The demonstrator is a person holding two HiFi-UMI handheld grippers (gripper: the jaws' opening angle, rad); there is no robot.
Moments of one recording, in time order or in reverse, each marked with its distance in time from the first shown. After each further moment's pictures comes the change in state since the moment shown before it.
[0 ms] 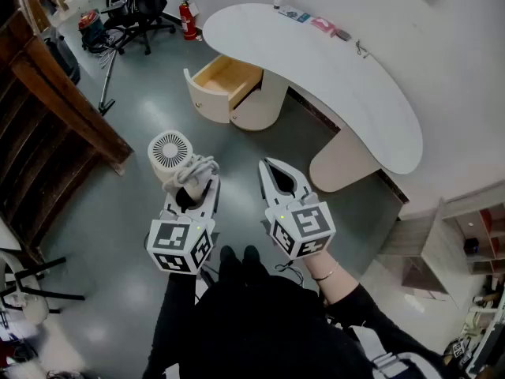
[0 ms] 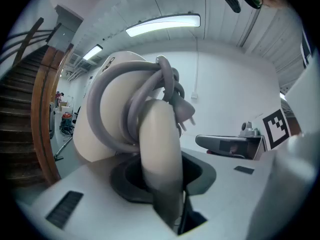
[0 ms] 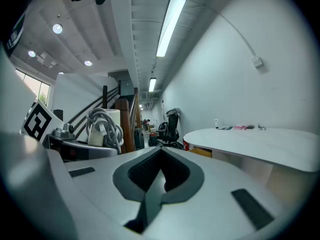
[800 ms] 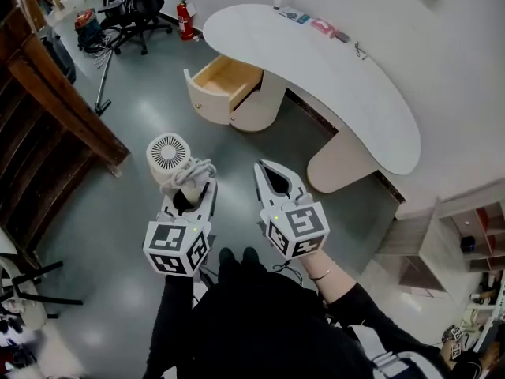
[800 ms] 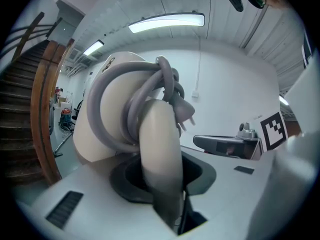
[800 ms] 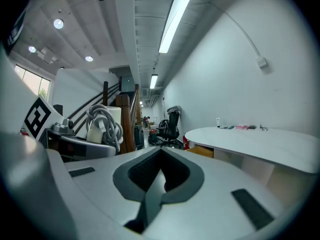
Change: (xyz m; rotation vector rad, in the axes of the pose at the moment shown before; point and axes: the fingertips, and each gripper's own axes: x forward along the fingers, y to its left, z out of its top) left arm -0.004 0.022 -0.004 -0.024 0.025 -0.018; right arm 0.021 0.015 -0.007 -0.036 0.026 -0.006
